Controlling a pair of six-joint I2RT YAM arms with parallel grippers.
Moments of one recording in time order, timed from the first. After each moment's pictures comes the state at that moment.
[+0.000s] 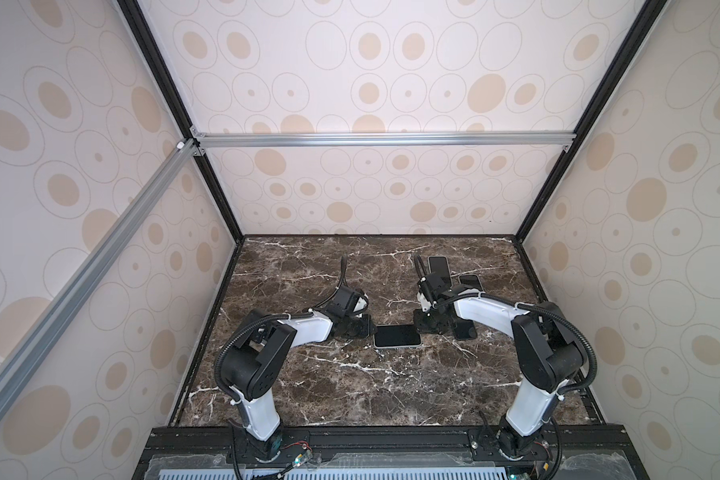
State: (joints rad) left arm -0.56 1.77 0.88 -0.05 0.37 -0.55; right arm 0.48 1.79 1.12 -0.63 -0.14 0.44
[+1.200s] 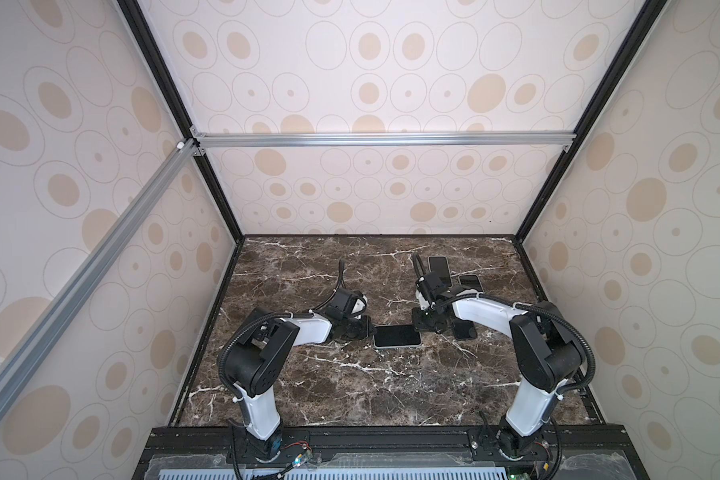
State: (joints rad) left arm -0.55 1.79 0.85 0.03 0.42 -0.59; right arm 0.52 1.83 1.13 -0.60 -0.07 0.44
